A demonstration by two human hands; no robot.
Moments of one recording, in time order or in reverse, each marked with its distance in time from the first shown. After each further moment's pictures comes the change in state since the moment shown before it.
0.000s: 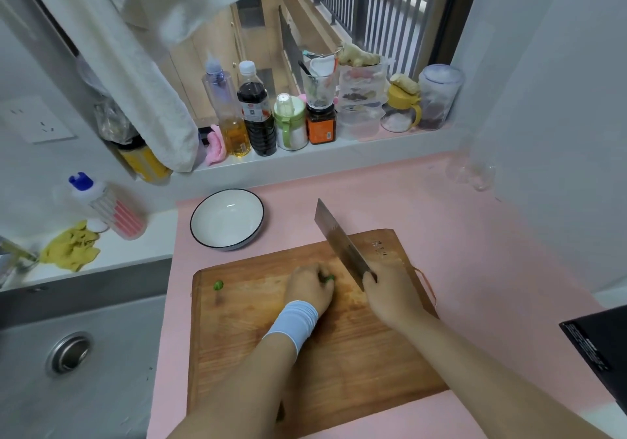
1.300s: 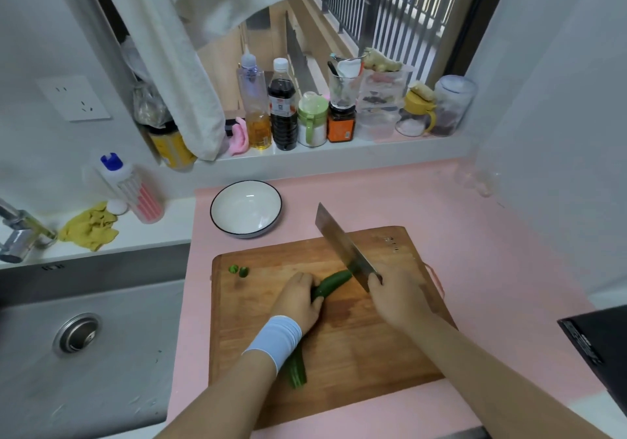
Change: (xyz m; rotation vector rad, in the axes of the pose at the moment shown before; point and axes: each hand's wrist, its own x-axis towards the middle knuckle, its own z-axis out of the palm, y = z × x) left_hand -0.050 -0.062 -0.021 -0.029 -0.047 0.155; right_hand -0.033 -0.022 0.016 -0.062 -0.049 0.041
